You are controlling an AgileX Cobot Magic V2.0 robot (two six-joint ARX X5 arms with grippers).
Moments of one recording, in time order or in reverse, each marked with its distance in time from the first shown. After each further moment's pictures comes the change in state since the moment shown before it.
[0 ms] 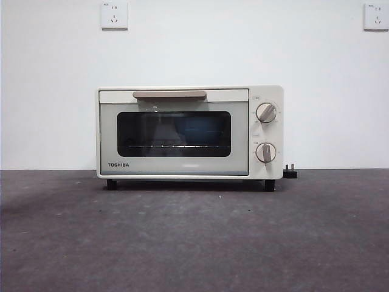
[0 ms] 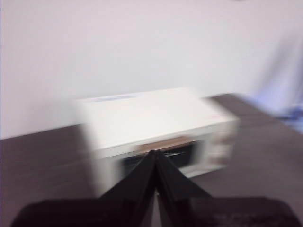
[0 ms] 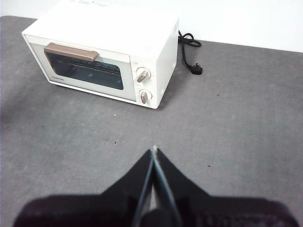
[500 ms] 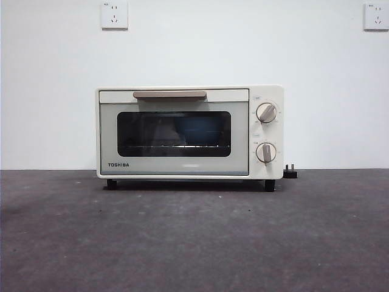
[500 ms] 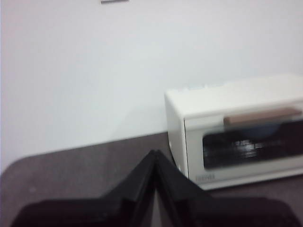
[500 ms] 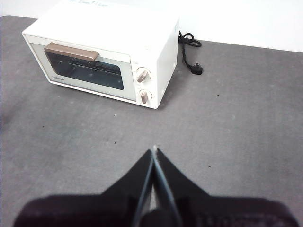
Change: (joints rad) left arm 0.003 -0.483 -0.866 0.618 -0.272 0.089; right arm 0.000 0.000 0.000 0.000 0.000 0.000
